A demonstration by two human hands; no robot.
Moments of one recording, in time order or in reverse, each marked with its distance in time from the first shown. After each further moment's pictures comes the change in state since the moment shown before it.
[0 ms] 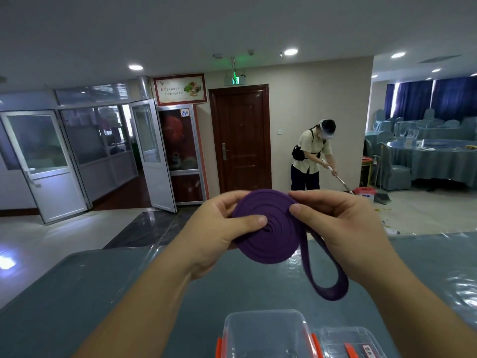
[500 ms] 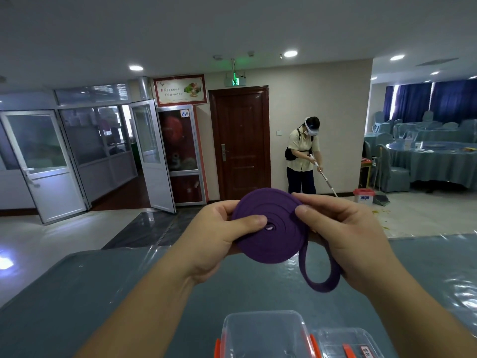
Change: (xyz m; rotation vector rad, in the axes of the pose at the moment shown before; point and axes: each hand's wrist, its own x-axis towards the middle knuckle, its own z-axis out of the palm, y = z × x) left_hand -0.003 -0.005 0.004 -0.056 0.005 -0.059; right_hand -0.005 0.002 -0.006 0.116 -0.006 0.085
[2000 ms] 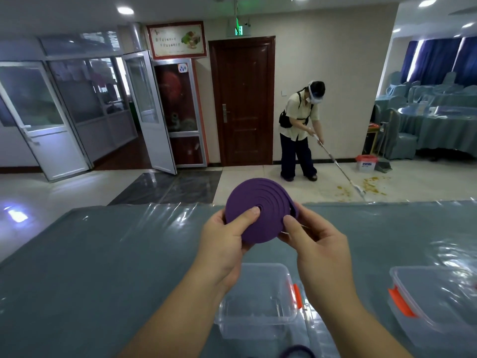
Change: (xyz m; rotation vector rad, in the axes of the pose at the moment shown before) left_hand -0.006 -0.105 0.053 -0.338 0.410 -0.097; right_hand -0.053 0.089 -0.007 0.041 0.274 0.129
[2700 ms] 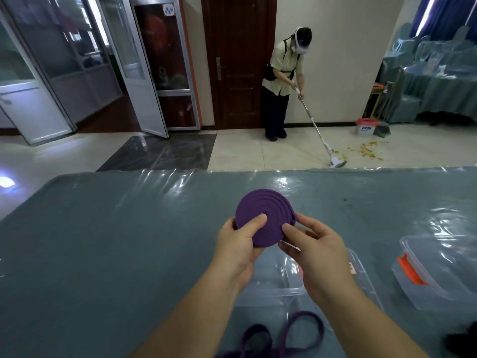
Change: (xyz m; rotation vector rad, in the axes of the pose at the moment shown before) left_hand 0.048 -0.086 -0.055 -0.071 0.127 -0.324; right_hand 0.018 0.099 0.007 0.048 0.153 0.405
